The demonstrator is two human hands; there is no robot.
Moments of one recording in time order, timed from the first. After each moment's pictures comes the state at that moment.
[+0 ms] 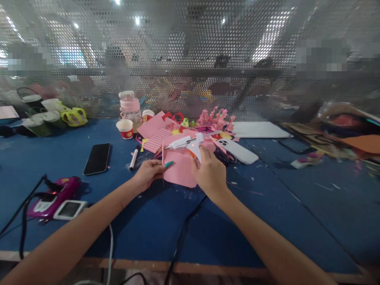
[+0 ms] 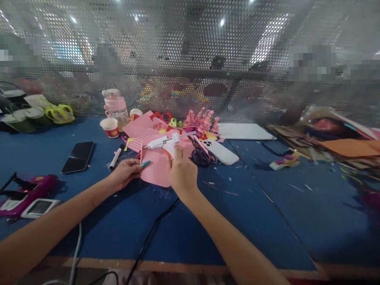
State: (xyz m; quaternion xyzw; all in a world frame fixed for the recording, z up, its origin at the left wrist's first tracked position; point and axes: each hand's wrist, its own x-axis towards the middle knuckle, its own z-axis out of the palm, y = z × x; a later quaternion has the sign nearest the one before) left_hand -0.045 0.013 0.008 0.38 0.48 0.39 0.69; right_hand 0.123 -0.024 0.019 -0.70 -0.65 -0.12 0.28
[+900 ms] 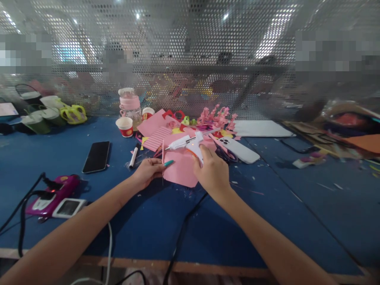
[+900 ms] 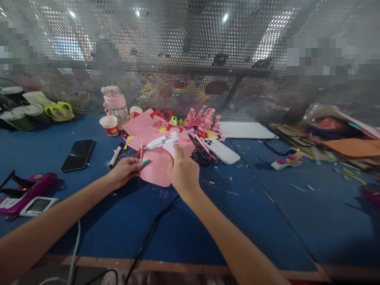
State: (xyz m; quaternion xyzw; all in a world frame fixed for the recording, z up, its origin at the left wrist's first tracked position) left_hand -0.048 0.017 0.004 0.40 0.48 0.37 0.69; right_hand 0.127 -0.025 0.020 -0.69 -0.66 -0.12 0.28
